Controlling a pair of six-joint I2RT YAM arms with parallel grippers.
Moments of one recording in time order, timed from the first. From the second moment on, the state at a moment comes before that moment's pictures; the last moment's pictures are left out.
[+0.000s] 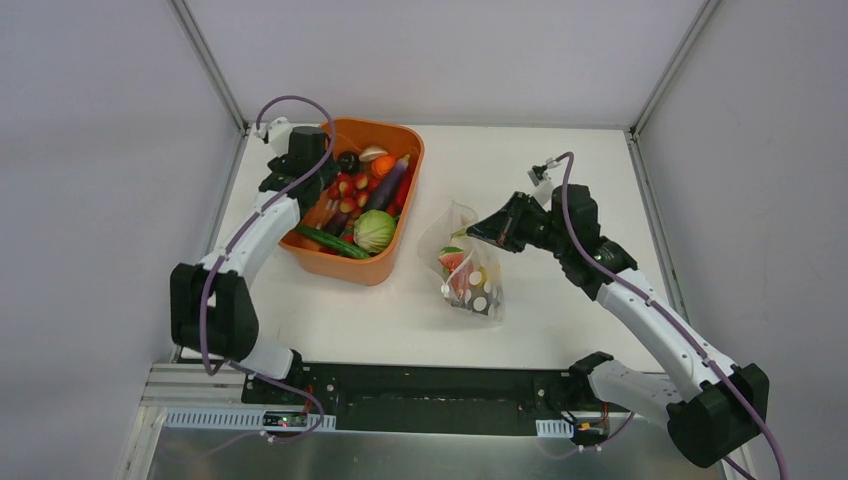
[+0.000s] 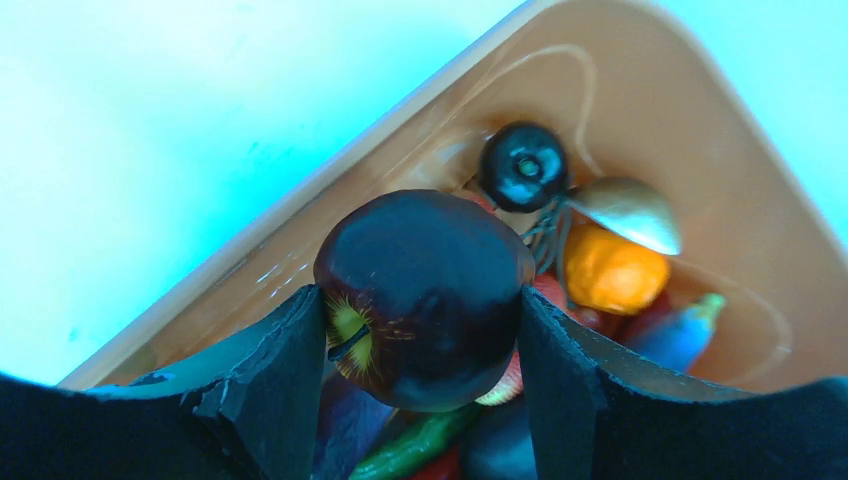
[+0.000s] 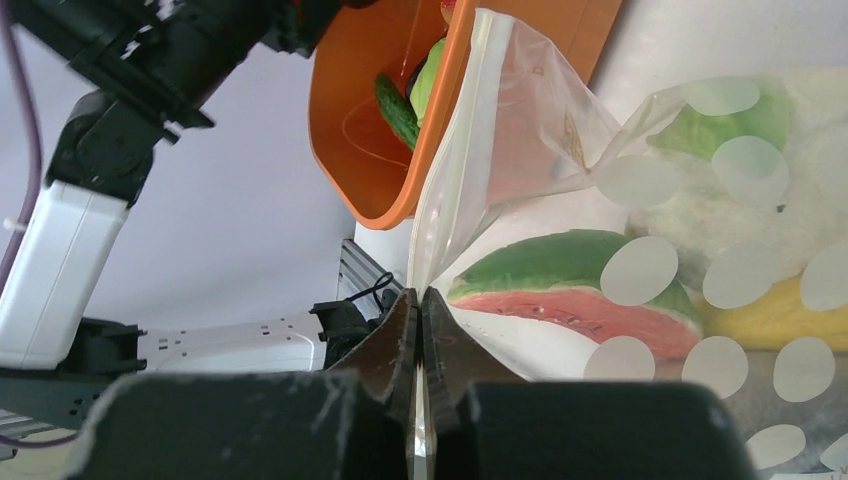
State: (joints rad) left arm -0.21 1.55 1.21 -0.31 -0.52 -0.71; right arm 0.49 1.04 0.86 -0.21 -0.45 0.95
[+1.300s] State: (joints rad) left arm -0.77 1.27 1.06 -0.15 0.06 -0.81; right arm 0.49 1.00 0.84 -0.19 -0.44 0.96
